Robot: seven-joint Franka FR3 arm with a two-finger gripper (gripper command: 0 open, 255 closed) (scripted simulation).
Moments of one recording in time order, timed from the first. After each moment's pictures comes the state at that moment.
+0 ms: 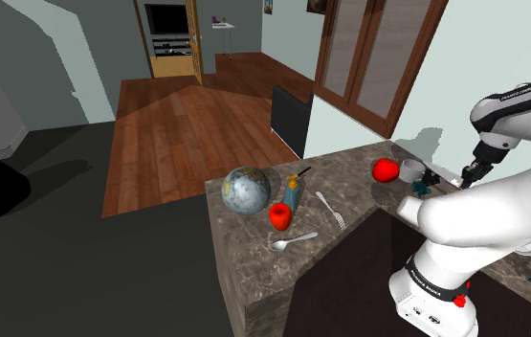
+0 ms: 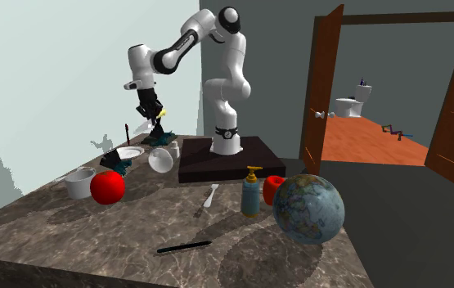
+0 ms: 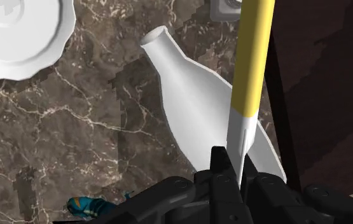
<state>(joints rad) -0.63 -0.46 -0.79 -2.62 -0.38 2.15 -0.80</state>
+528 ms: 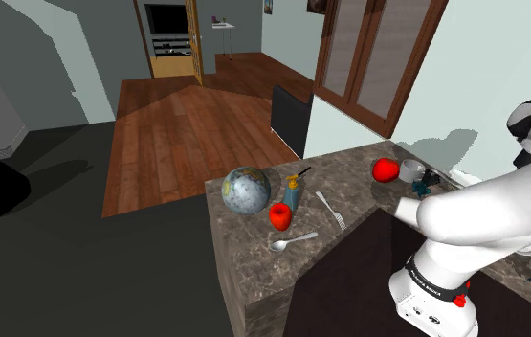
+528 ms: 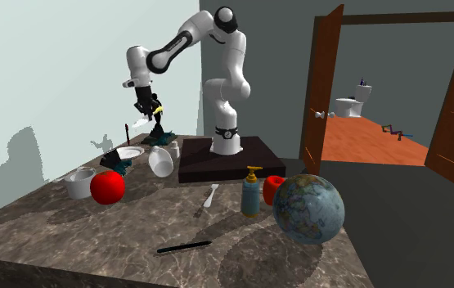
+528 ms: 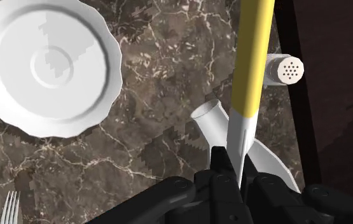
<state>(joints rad) -0.68 -0.41 -0.96 -2.53 -0.42 2.14 -1.02</state>
